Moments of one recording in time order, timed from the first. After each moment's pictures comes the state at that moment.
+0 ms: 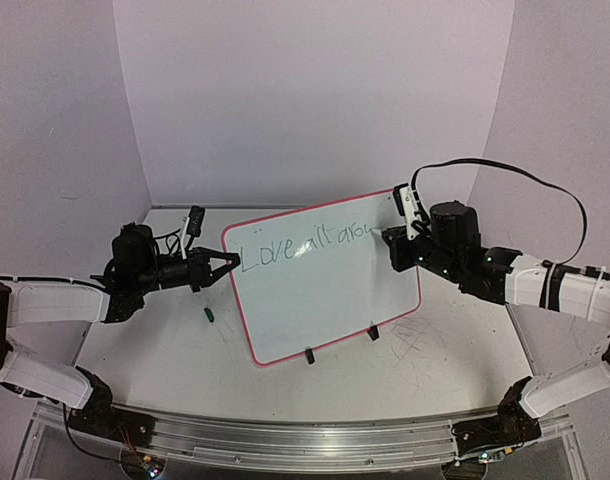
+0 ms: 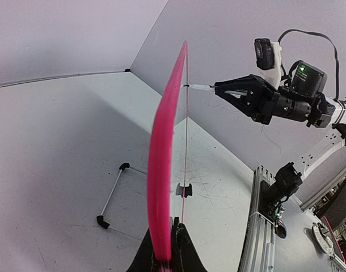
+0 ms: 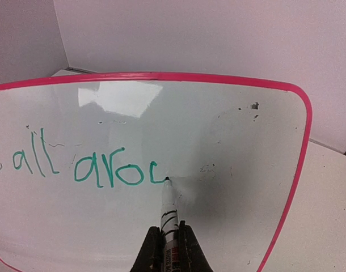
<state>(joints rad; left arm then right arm) -0.51 1.26 0.53 0.60 0.65 -0.41 0.70 1.29 0.88 0.05 0.23 0.07</state>
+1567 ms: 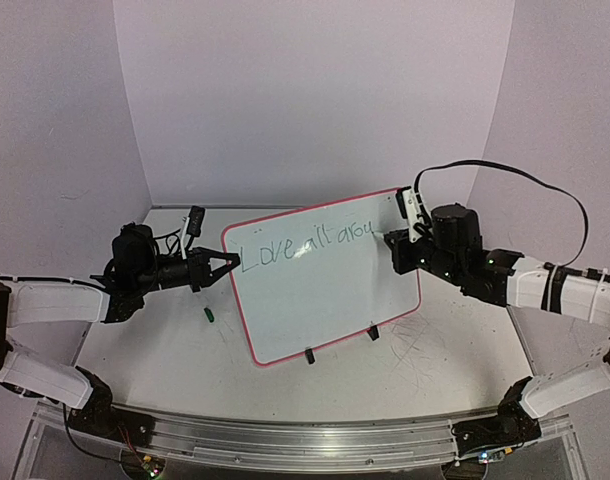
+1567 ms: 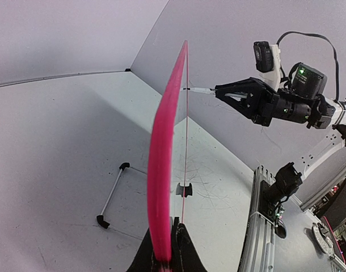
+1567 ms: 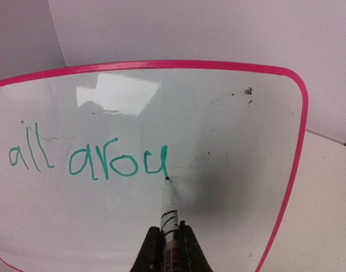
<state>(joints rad) -0.51 1.26 0.53 0.60 0.65 -0.41 0.70 1.28 0.86 0.04 0.24 0.11</state>
